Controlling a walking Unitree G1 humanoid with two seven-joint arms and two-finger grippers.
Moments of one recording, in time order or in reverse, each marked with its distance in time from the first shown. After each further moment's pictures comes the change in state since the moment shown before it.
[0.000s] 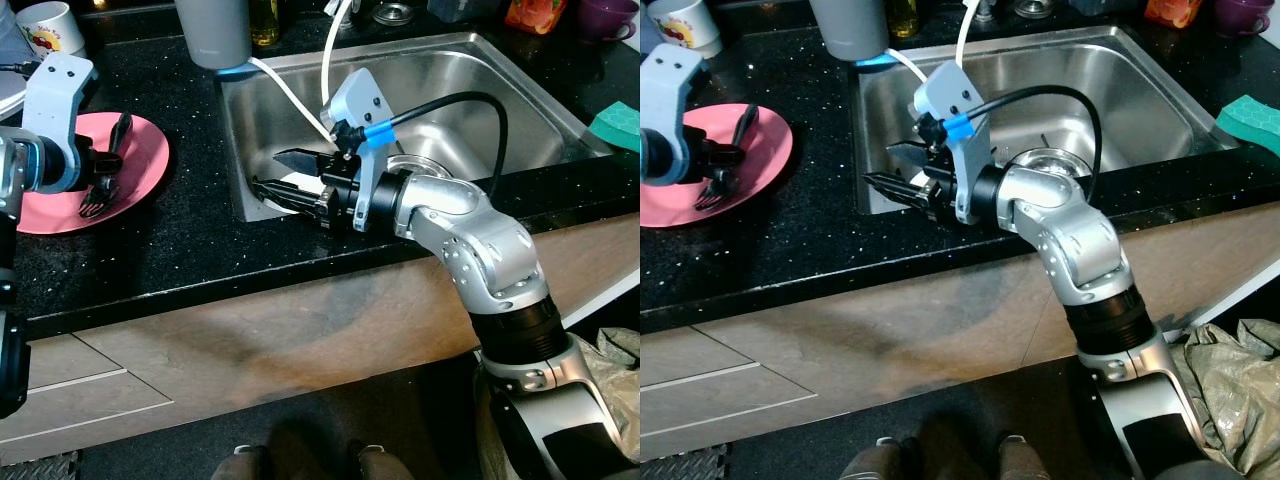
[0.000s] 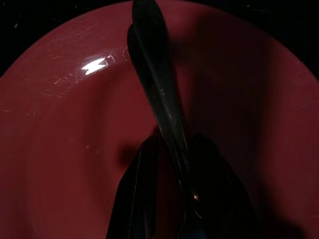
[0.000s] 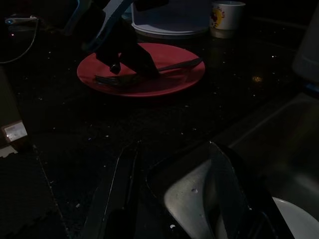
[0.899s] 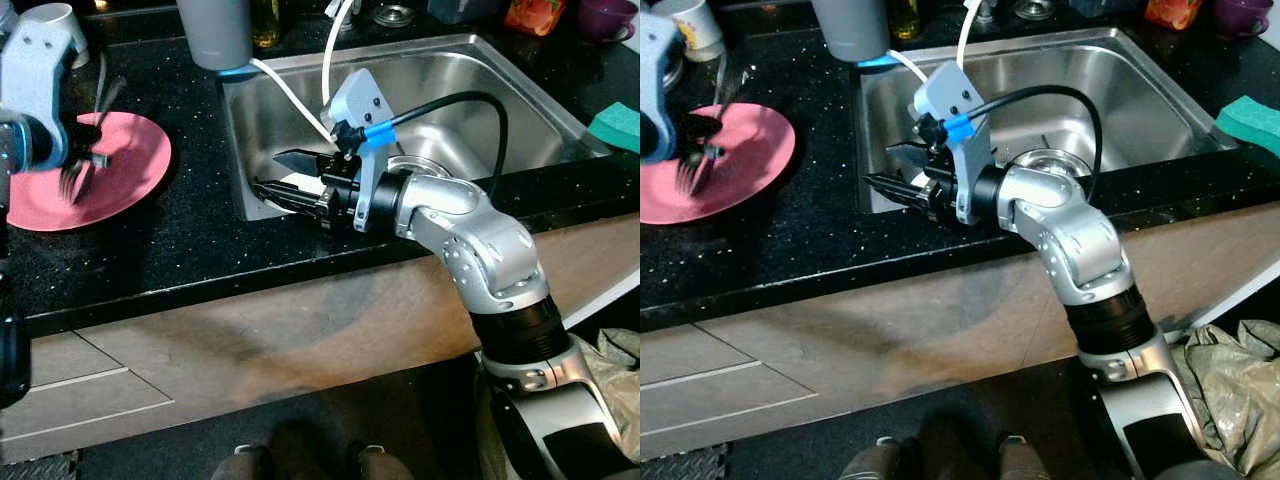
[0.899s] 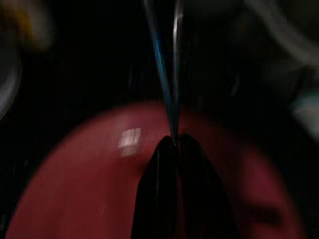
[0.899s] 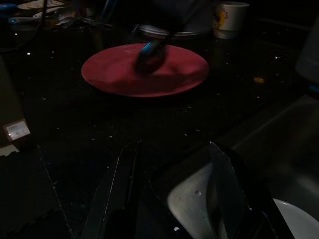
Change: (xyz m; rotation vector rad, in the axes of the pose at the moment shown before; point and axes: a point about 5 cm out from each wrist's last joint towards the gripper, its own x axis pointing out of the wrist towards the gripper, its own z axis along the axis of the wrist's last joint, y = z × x) left arm -0.014 0.005 0.044 -0.079 -0.317 0.037; right arm -0.001 0.000 0.000 -0.002 0.000 0.000
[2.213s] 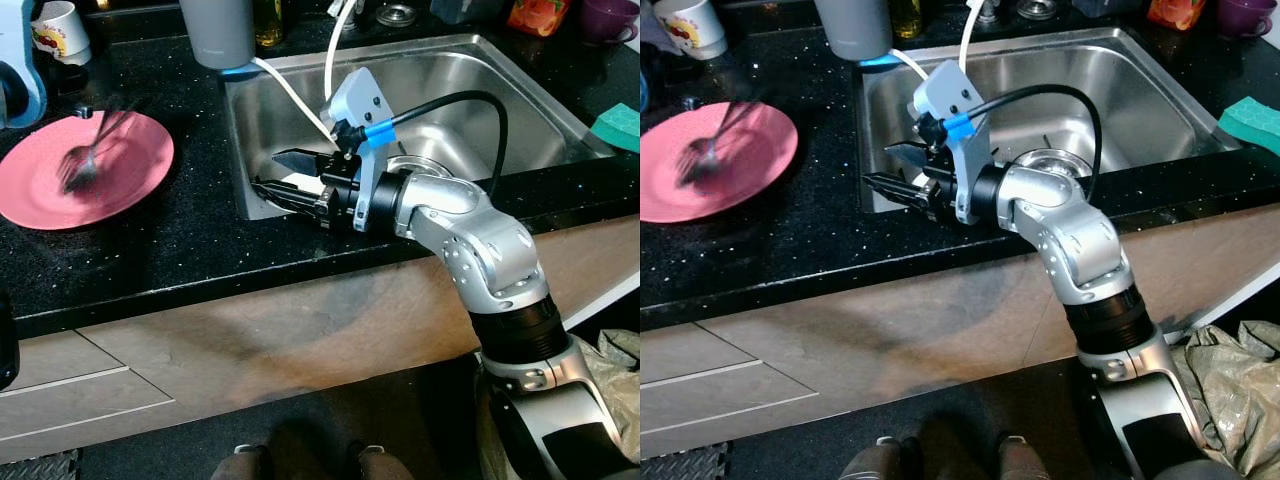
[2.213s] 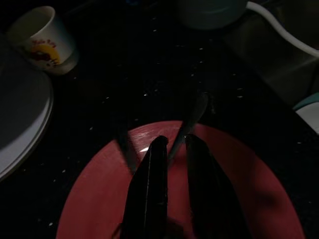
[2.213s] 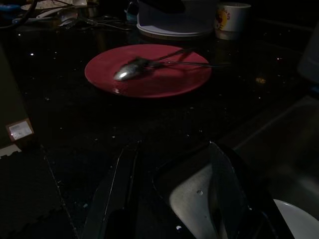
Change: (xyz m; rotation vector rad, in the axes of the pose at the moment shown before) left arm -0.016 0.005 0.022 0.119 0.017 0.025; right arm 0.000 0.001 0.000 0.002 -0.002 0.010
